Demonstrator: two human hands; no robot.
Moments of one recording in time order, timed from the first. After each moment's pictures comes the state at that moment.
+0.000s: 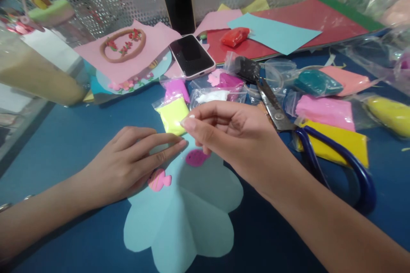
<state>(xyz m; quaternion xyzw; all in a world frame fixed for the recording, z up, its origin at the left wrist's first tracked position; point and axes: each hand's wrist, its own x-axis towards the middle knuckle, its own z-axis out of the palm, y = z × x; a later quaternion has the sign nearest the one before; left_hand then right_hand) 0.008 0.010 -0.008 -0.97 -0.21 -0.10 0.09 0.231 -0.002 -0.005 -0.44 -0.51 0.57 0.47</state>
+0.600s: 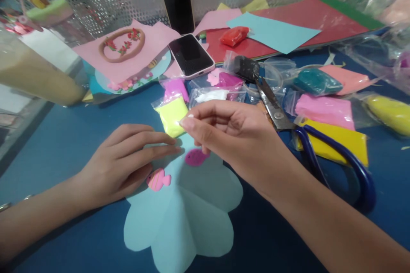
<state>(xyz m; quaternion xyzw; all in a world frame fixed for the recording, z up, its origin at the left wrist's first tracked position) 0.005 0.011 -0.010 -0.96 -0.23 -0.17 -0.03 0.231 -0.002 -0.005 -0.44 -0.49 0.59 0.46</state>
